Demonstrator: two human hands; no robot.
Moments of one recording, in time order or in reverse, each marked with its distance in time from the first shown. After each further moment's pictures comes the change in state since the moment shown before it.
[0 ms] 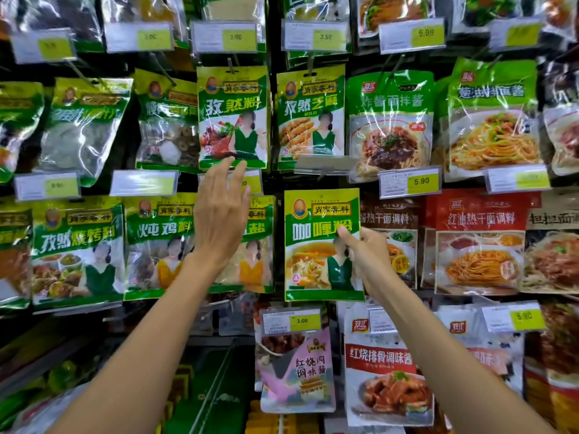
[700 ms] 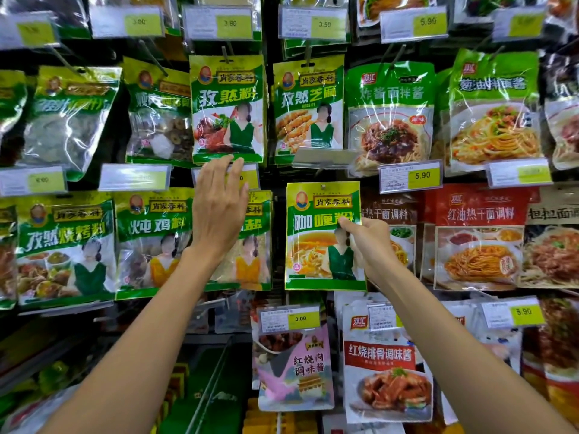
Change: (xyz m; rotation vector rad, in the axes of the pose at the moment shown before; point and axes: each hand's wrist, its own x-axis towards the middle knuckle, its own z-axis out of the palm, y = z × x) left_hand 0.001 -0.007 0.016 0.017 -0.012 0.048; right_hand 0.025 0.002 0.002 0.039 0.018 0.099
